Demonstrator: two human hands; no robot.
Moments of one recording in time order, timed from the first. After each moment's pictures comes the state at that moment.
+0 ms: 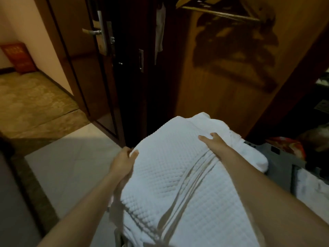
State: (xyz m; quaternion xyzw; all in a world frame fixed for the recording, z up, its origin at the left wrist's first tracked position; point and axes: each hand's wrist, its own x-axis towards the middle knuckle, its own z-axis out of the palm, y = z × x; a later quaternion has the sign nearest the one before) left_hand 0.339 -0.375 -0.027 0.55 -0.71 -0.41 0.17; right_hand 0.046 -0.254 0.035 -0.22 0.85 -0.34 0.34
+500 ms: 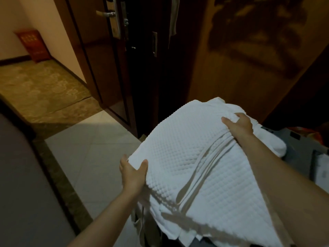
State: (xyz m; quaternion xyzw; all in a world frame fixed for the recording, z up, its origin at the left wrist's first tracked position) left_hand 0.380 -0.275 -0.028 0.63 -0.51 -0.50 0.32; right_hand 0.054 -0.241 0.037 -0.23 0.86 -0.42 0.17
